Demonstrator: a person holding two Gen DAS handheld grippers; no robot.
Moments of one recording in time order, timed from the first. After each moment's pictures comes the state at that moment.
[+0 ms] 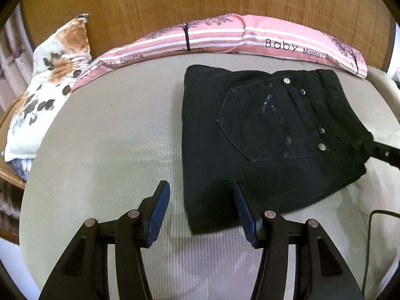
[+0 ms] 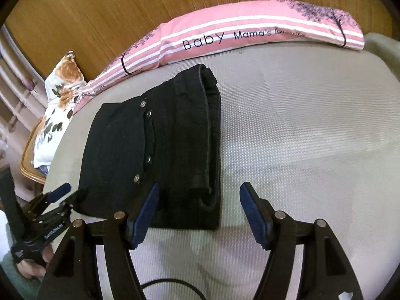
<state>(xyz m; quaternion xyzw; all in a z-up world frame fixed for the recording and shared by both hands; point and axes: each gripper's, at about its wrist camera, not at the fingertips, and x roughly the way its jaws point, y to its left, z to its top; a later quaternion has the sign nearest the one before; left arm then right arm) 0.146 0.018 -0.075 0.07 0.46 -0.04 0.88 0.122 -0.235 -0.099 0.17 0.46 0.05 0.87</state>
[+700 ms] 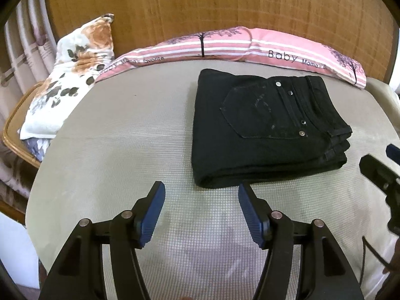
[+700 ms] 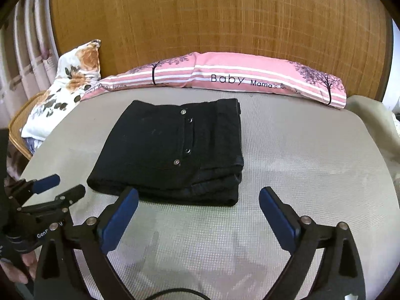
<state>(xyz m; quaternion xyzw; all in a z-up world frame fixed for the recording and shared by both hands) 0.081 0.020 -0.048 0.05 0.44 0.00 0.89 0.053 -0.164 -0.049 0.04 0.39 0.02 0.92</state>
